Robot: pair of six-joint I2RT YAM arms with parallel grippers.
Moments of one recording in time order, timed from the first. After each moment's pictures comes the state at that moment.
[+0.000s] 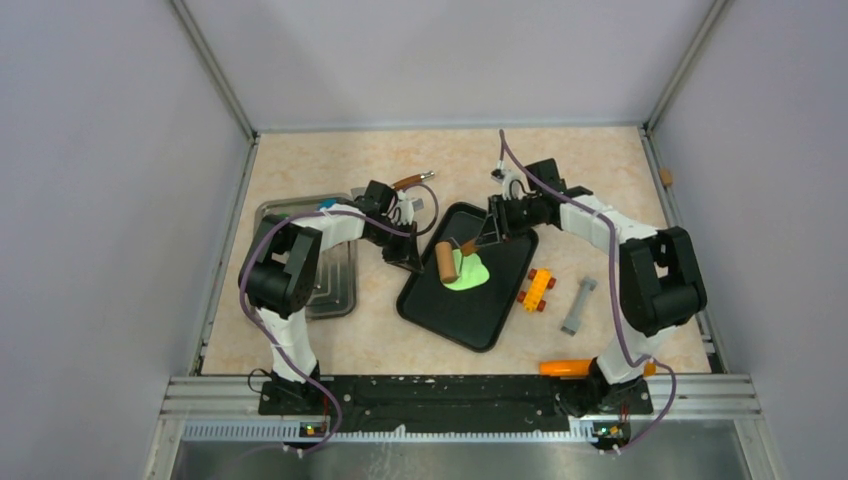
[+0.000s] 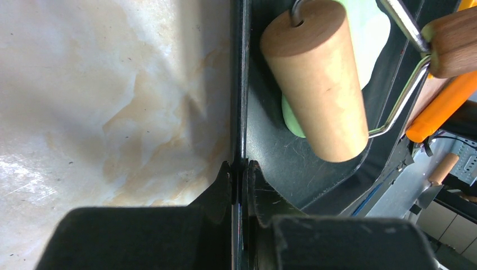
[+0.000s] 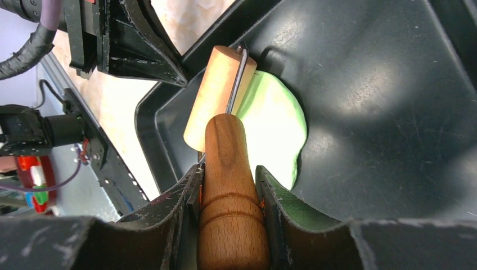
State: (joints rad) left arm -0.38 1.89 1.15 -0.43 0.64 -0.19; right arm 0.34 1.70 1.14 -0.43 -0.67 0.14
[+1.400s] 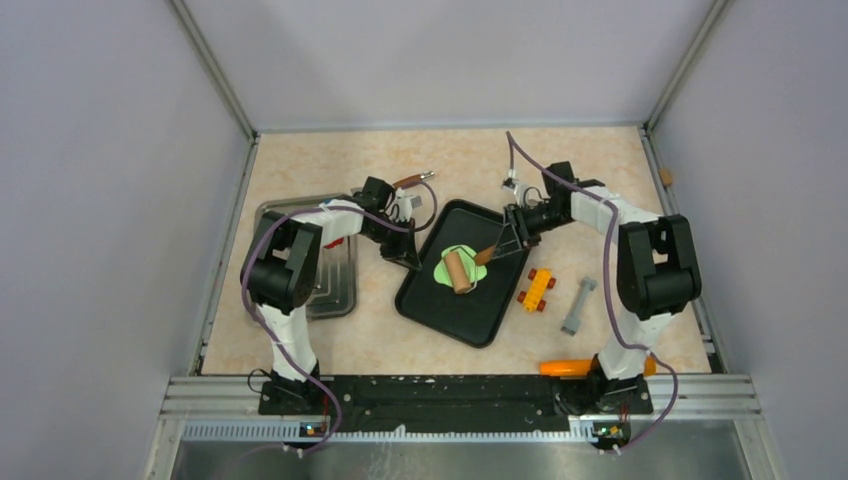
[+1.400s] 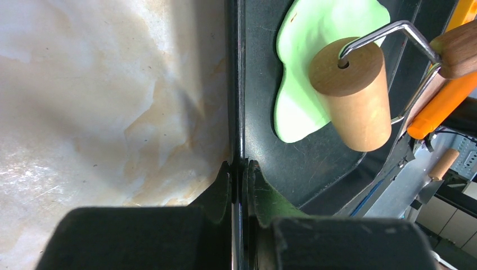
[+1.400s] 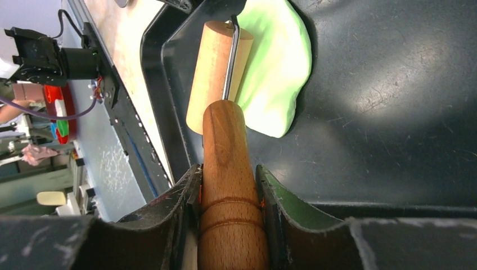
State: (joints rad) left arm -0.36 1.92 1.19 -0.48 0.66 -0.15; right arm 0.21 1.79 1.18 -0.68 -0.90 -0.19
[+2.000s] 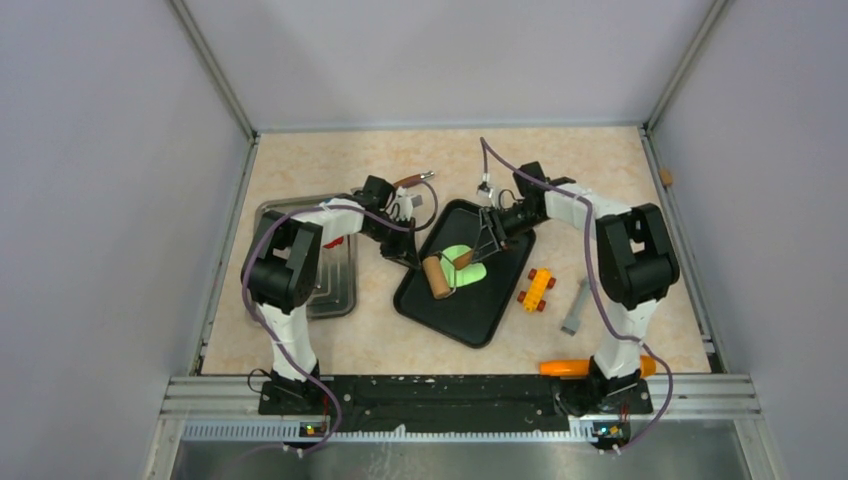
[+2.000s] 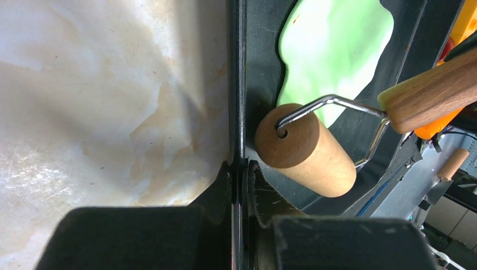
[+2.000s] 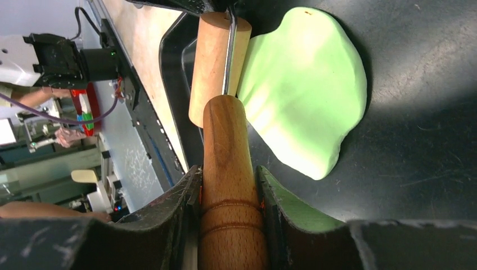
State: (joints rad) left arm -0.36 1.93 1.20 -0.49 0.65 -0.13; right arm 0.33 1.91 1.28 -0.67 -0.92 -0.06
